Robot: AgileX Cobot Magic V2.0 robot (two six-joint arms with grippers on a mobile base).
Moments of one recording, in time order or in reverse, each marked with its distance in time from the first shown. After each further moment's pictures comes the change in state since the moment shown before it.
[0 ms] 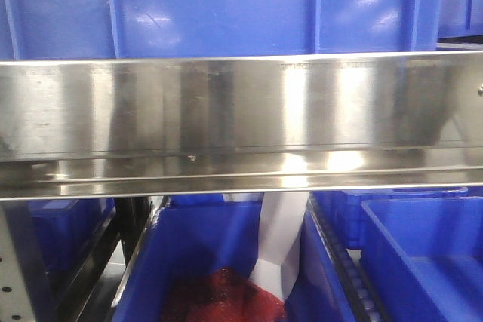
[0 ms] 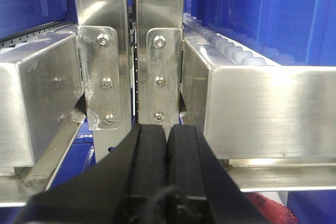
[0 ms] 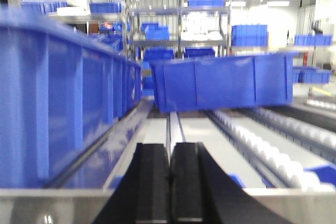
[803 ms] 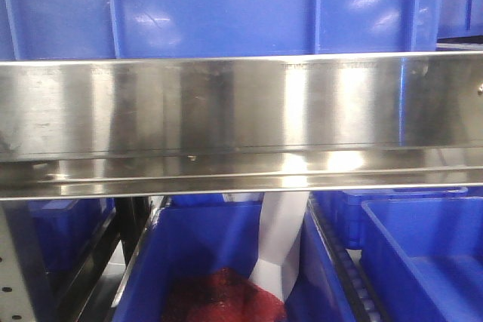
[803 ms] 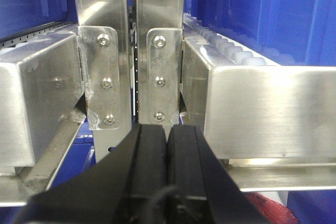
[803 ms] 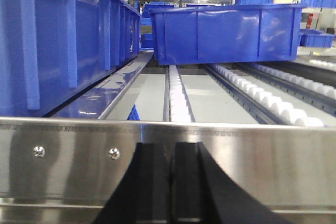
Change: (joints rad) left arm 0.000 0.000 0.000 0.000 0.000 0.000; right arm 0.000 0.000 0.049 -0.050 0.087 0.030
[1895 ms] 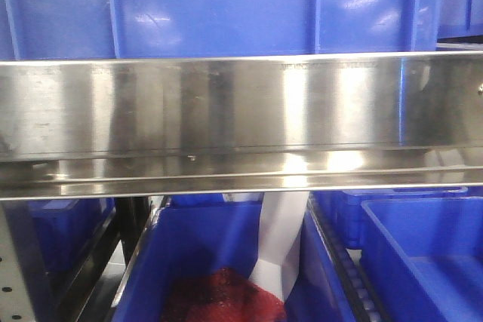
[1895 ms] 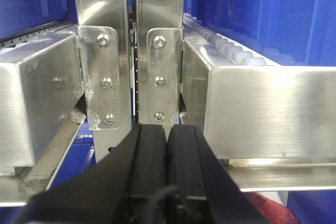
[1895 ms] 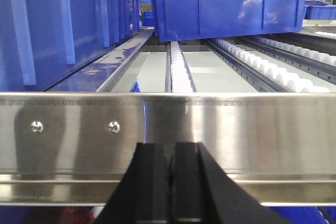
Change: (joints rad) left arm 0.000 0.000 0.000 0.000 0.000 0.000; right arm 0.000 0.000 0.000 -0.024 0.077 0.042
